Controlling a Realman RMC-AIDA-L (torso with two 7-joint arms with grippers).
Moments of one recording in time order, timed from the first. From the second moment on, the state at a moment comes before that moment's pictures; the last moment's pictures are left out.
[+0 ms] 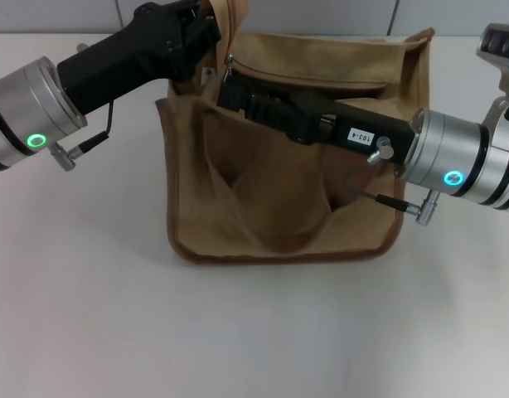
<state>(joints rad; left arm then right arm) -0.81 -2.07 -0.32 0.33 2.42 1.80 -1.13 0.82 2.09 -0.82 -0.05 -1.50 -1.56 1.36</state>
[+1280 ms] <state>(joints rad) -0.81 -2.07 -0.32 0.31 2.41 1.80 -1.11 0.82 2.09 -0.83 -0.05 -1.45 -1.47 1.43</state>
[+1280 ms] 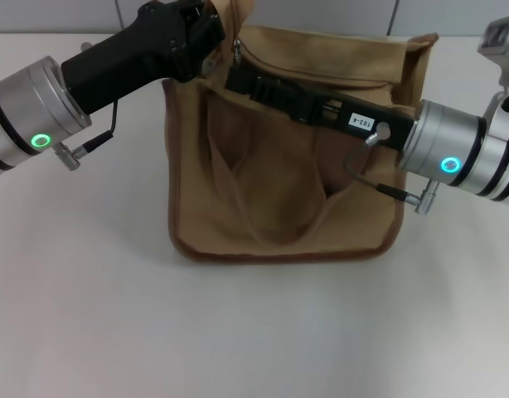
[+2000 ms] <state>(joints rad) -0.81 -2.07 -0.32 0.30 2.41 1.79 -1.10 0.85 2.09 -0.83 -0.06 -1.45 -1.47 1.44</state>
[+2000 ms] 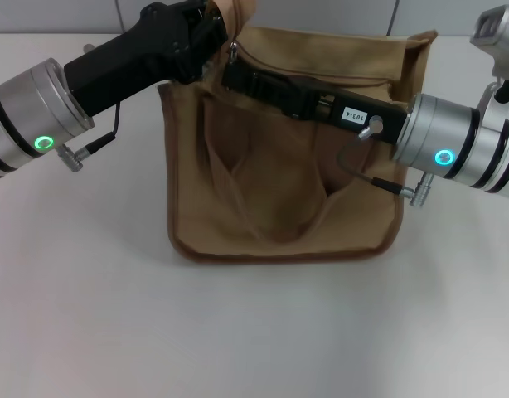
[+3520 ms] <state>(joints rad) -0.80 -2.07 -0.32 0.30 2.42 1.78 -1.10 0.86 2.09 -0.86 -0.06 -1.45 -1.48 1.43</state>
